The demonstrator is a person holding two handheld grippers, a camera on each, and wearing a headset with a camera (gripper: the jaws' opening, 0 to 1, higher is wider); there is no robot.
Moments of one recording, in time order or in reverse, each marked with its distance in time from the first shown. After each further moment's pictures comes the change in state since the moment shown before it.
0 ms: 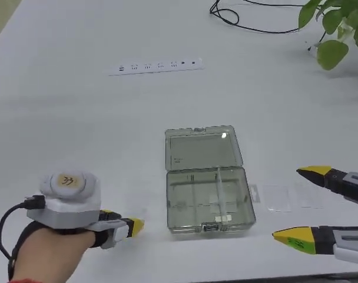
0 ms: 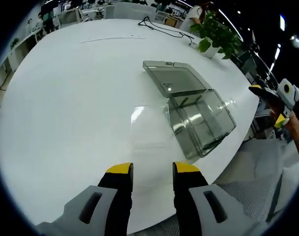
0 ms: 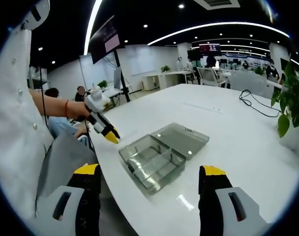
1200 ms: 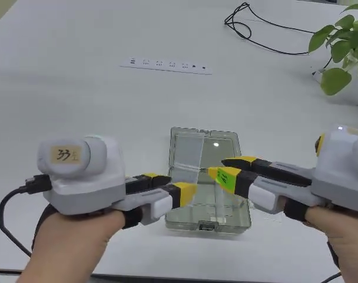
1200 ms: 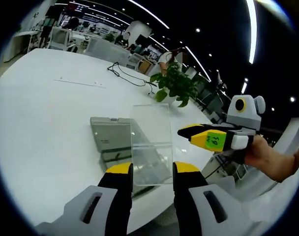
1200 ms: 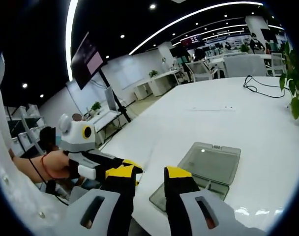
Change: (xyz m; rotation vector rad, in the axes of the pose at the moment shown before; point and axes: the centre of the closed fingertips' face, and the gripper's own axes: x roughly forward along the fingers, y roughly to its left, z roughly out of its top) left arm -0.046 -0.114 0.074 -0.029 -0.366 -0.314; right arm 0.079 0.045 0.083 0.291 -0.070 -0.006
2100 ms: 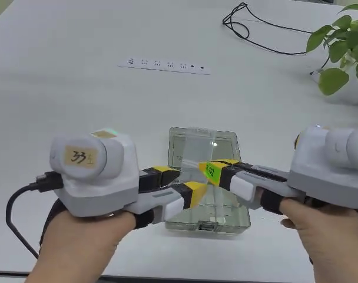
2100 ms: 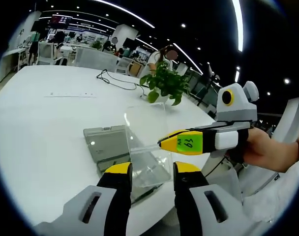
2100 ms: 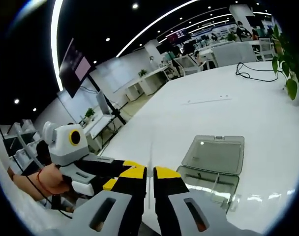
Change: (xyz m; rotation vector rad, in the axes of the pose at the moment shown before) left arm 0.003 -0.015 0.007 0.126 -0.005 -0.032; right arm 0.016 0.006 -0.003 0.121 0.010 -0.054
